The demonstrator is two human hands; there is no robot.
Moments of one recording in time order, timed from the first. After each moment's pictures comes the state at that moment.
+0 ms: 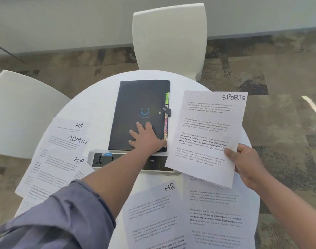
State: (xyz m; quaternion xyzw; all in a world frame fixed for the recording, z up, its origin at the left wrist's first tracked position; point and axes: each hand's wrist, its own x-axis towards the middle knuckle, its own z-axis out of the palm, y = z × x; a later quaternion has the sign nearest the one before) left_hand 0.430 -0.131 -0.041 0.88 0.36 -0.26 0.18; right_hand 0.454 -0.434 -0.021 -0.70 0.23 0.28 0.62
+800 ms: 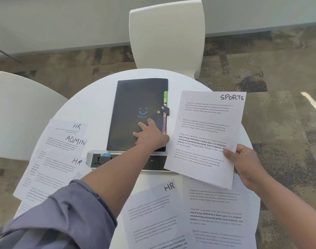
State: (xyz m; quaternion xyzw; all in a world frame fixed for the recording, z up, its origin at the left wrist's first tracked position) left_hand 0.449 -0.143 -0.033 0.86 0.36 -0.28 0.22; right_hand 0.450 -0.436 -0.030 -0.69 0.23 0.29 0.63
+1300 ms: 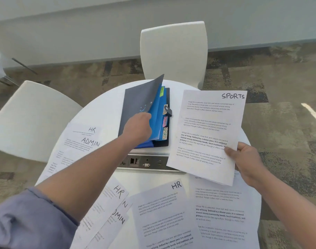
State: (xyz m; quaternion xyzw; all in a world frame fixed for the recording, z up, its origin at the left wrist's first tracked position) left_hand 0.419 -0.085 0.073 0.97 0.16 -0.13 0.12; right_hand 0.438 -0.422 0.012 -0.70 0.20 0.27 0.64
